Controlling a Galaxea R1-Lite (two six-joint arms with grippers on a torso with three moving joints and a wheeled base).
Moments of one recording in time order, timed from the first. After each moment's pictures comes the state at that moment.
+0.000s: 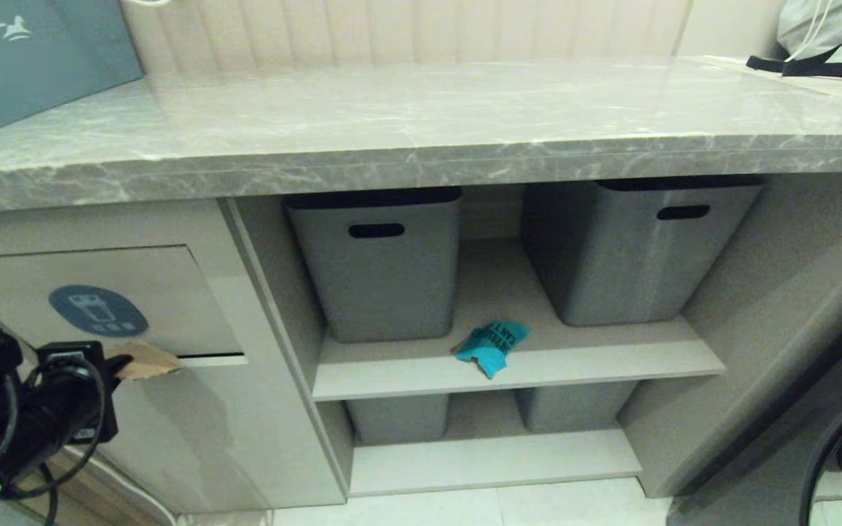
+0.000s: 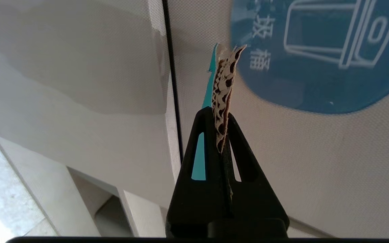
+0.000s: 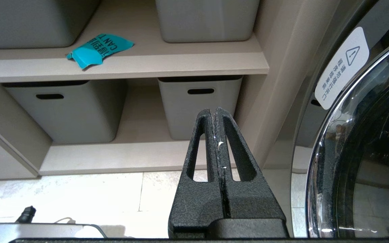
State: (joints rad) left arm 0.13 1.62 -0.33 -1.01 0.07 -1.45; right arm -0.01 0.00 0.00 0.00 0.00 0.00
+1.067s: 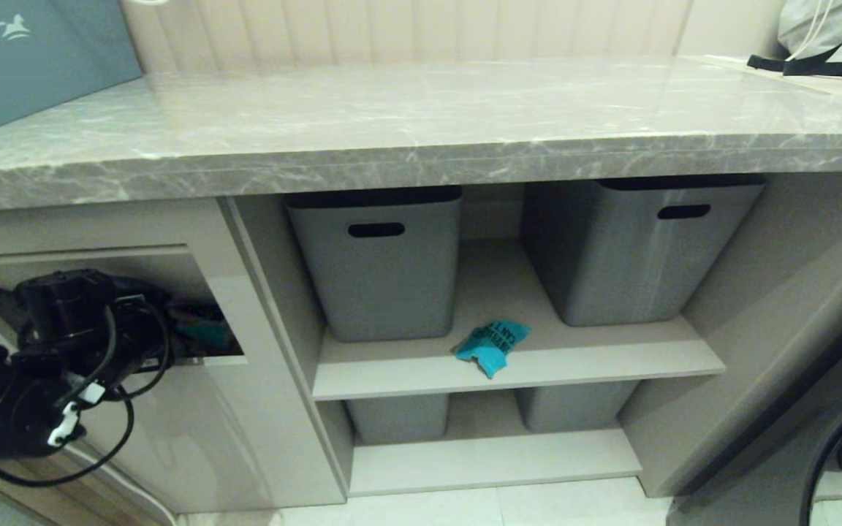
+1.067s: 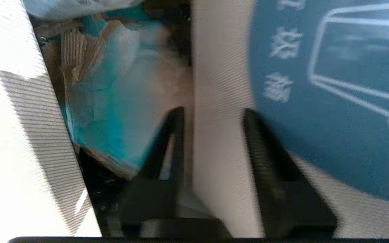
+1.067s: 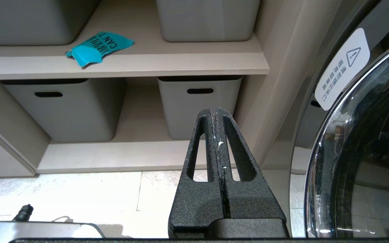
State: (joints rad) left arm 0.07 1.90 -0.69 -1.01 0.15 -1.53; right arm -0.01 0.00 0.00 0.00 0.00 -0.01
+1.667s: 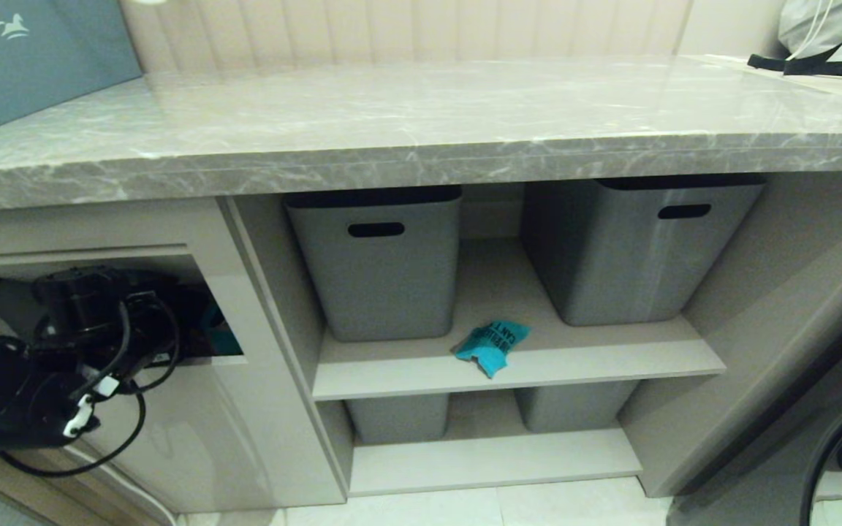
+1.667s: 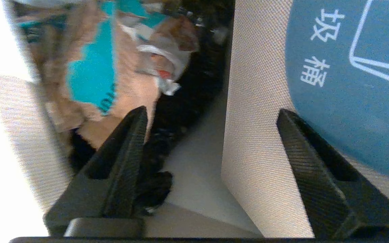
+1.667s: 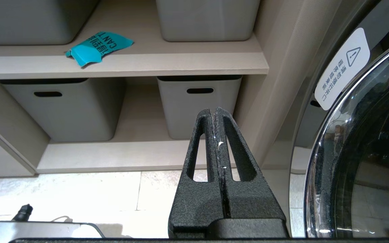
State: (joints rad) left arm 0.05 1.93 -0.72 -1.00 0.17 -1.54; right arm -0.01 0.00 0.00 0.00 0.00 -0.02
